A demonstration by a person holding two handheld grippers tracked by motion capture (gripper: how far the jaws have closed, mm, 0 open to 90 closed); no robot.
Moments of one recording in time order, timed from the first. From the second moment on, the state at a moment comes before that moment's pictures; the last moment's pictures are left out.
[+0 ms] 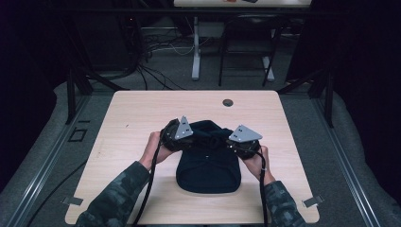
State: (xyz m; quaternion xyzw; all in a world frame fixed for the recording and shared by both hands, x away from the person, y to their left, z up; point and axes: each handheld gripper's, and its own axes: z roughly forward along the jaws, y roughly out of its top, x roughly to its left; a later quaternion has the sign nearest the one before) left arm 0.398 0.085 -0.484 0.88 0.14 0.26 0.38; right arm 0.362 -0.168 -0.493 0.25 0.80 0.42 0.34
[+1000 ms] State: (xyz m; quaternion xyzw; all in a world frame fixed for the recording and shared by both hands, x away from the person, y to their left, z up) left arm 0.368 0.087 -0.505 0.88 0.11 0.27 0.37; right arm 0.336 -0.172 -0.511 0.23 0.84 0.39 0.31
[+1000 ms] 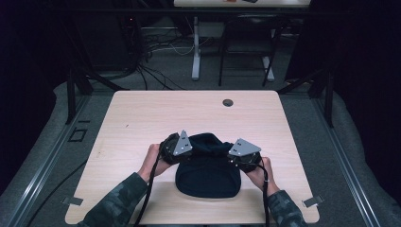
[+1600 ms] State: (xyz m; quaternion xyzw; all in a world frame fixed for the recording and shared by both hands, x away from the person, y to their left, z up) left arm 0.355 0.087 -0.515 0.89 0.10 0.24 0.37; right arm 0.330 -0.182 -0.510 0.25 0.86 0.38 0.22
